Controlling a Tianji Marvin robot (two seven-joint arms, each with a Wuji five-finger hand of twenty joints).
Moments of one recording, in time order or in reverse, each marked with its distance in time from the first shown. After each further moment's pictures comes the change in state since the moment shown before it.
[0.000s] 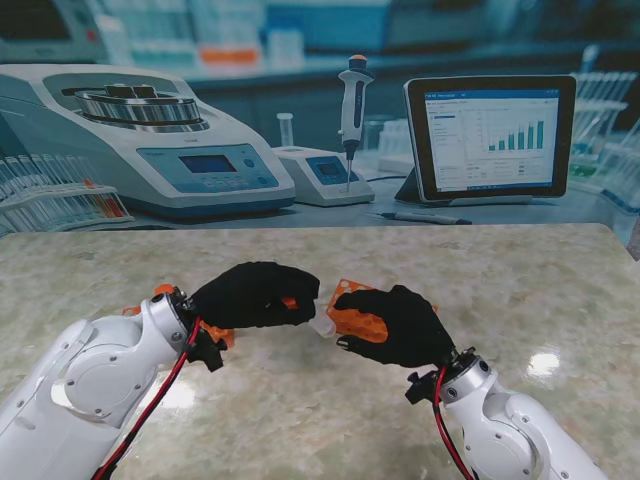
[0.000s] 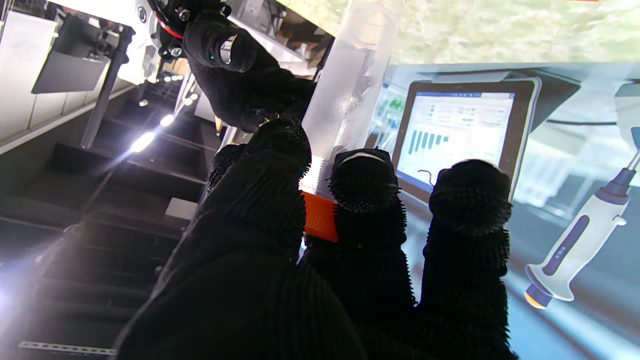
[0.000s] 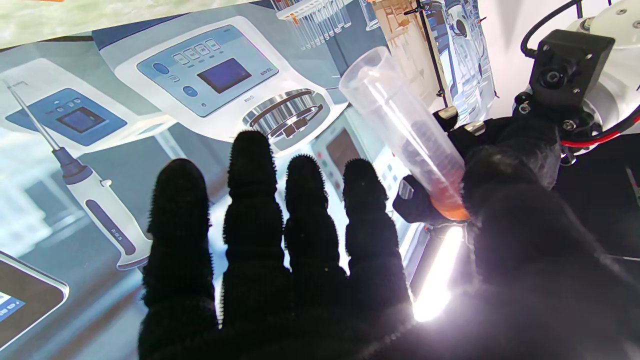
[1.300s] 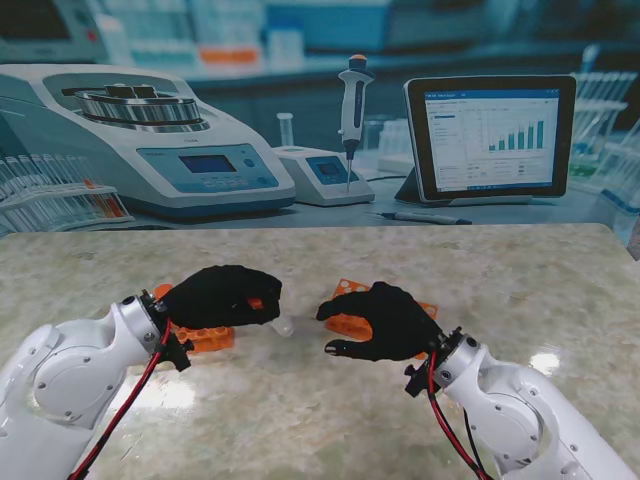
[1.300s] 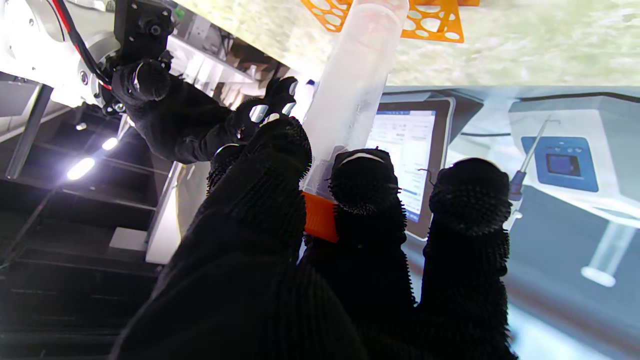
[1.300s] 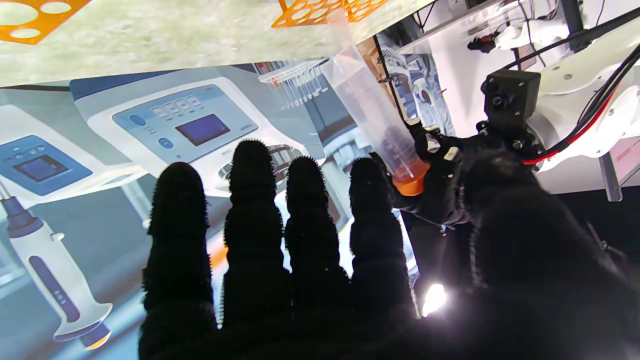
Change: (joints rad) left arm 0.063 0.013 -0.127 0.017 0.060 0.010 -0.052; right arm 0.081 0.036 -0.011 -0.034 0.076 -0.016 0.274; left_hand 0.000 0.000 0.002 0.000 0.009 -0.001 0.001 0.013 0.000 0.000 0.001 0.000 0.000 0.000 0.005 0.000 0.000 0.000 -0.010 0.002; right_hand 0.000 0.018 -0.019 0.007 0.000 -0.045 0.000 -0.010 0.000 -0.002 -0.026 -0.051 -0.050 0.001 -0.045 -0.061 -0.050 0.011 -0.088 -0.056
